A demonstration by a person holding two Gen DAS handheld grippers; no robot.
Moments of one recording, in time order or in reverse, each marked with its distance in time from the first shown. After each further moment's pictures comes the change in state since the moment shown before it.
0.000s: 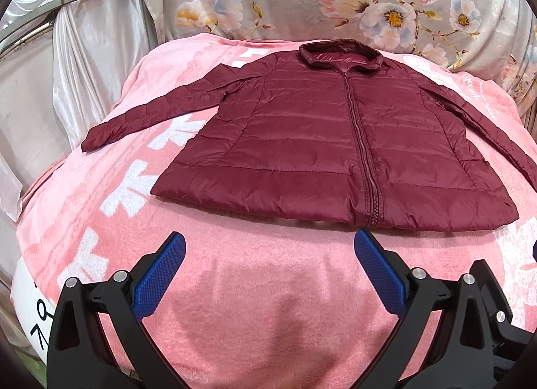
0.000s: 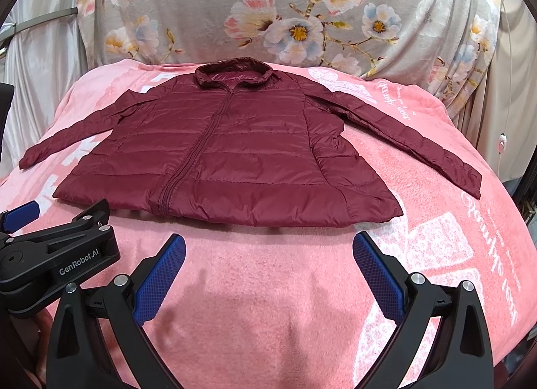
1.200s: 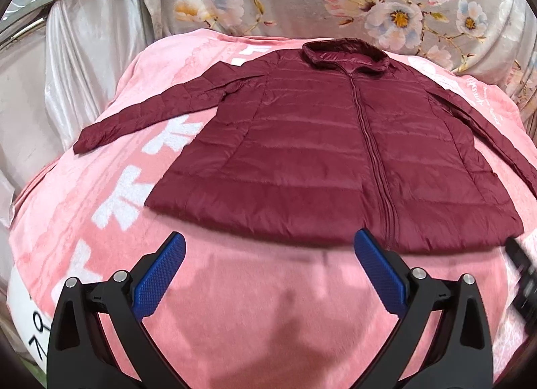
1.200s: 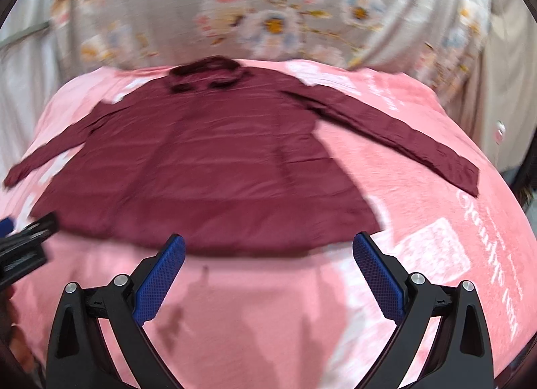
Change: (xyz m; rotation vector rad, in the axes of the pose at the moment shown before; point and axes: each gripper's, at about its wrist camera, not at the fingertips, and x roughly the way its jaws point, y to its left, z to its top) left arm 0.027 0.009 0.021 -0.008 0.012 -0.021; right arm 0.047 -0.056 0.017 0.097 0.027 -0.043
